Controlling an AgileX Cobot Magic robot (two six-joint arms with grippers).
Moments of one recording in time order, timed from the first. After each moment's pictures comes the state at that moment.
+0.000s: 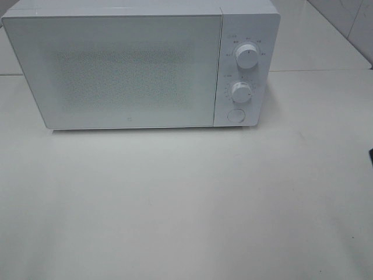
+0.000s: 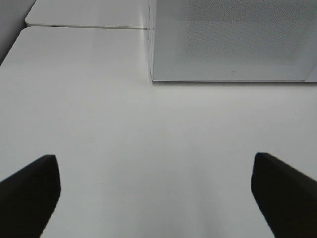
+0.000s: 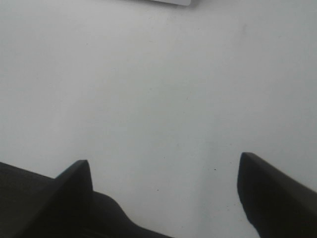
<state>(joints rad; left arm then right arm) 0.02 0.00 -0.50 -0.10 1.04 0.05 0.47 0.71 -0.69 -0.10 0.90 0.20</state>
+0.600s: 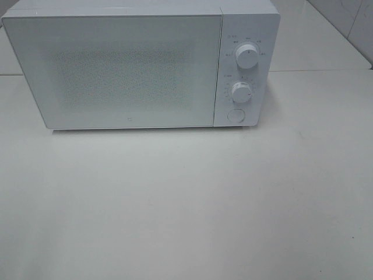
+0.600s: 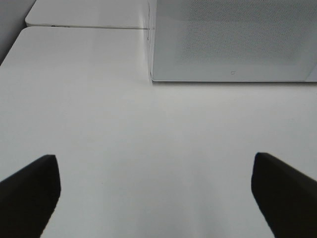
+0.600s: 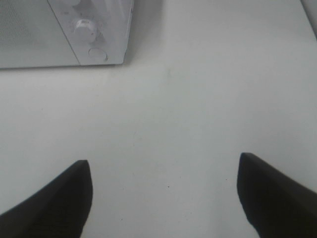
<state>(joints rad) 0.02 0.00 -0.50 -0.10 1.04 0.05 0.20 0.35 -0.69 -0.13 1.00 0.18</state>
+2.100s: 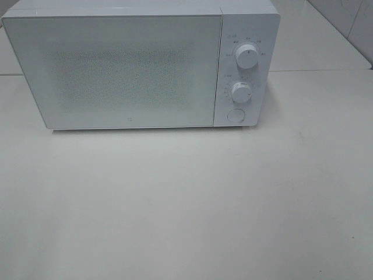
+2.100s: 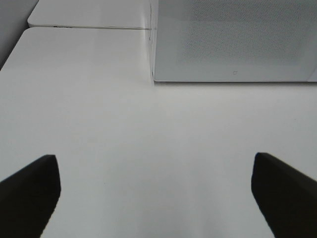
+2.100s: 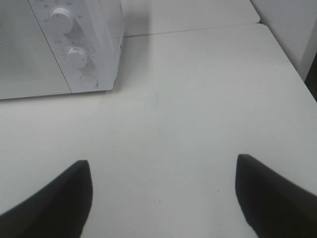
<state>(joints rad) 0.02 0.00 -0.50 -0.09 1.04 0.05 0.12 0.02 -0.53 -0.11 0.97 0.15</state>
